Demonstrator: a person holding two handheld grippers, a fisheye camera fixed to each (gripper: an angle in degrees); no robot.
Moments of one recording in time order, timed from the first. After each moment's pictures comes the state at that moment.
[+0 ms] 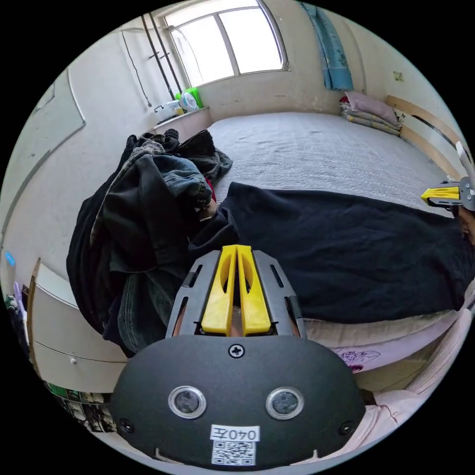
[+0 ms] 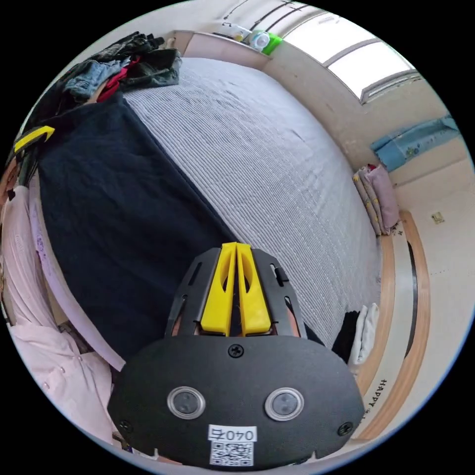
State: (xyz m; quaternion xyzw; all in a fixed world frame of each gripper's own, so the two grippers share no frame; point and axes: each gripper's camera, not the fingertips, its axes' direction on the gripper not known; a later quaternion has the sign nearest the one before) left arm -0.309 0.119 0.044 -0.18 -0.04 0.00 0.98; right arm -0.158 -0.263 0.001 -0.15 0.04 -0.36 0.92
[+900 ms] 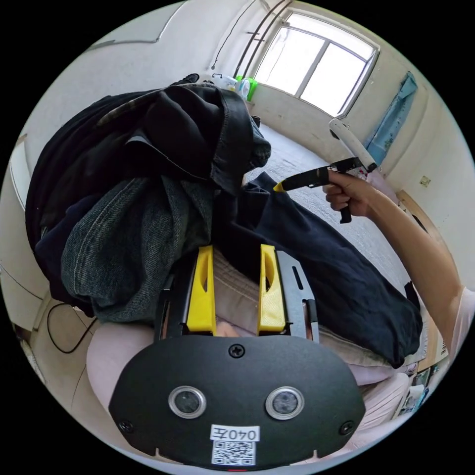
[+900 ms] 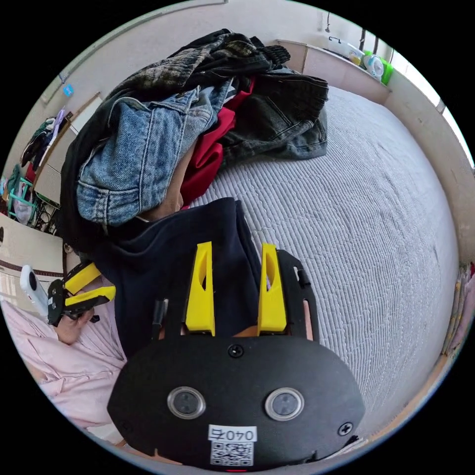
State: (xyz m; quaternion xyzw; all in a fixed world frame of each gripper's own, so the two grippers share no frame) left arm -0.467 0.268 0.069 -0.14 0.07 -0.25 0.95; right arm -0.380 -0.452 0.176 -0.24 -0.25 -0.41 0.84
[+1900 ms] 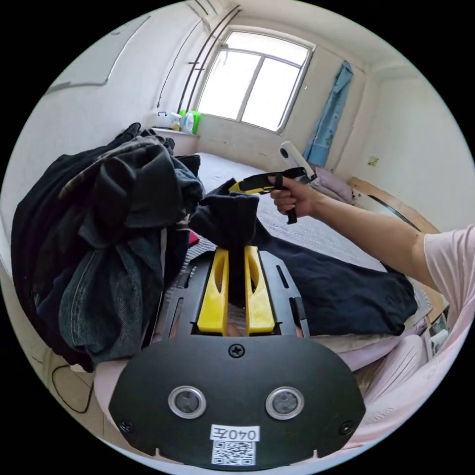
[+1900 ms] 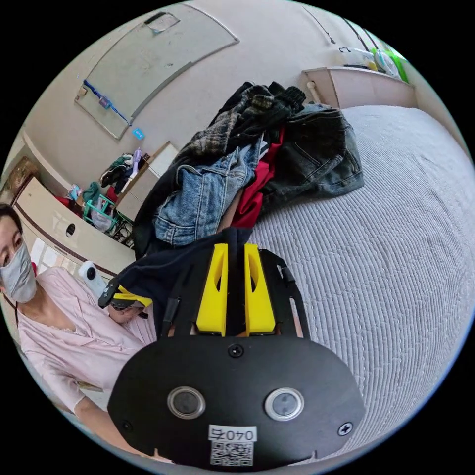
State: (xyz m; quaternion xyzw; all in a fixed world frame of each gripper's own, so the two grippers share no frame) left arm -0.443 0.233 0.016 -0.02 0.15 -0.14 0.98; right arm -0.189 -0.474 0.213 -0.19 -0.51 -0.33 0.77
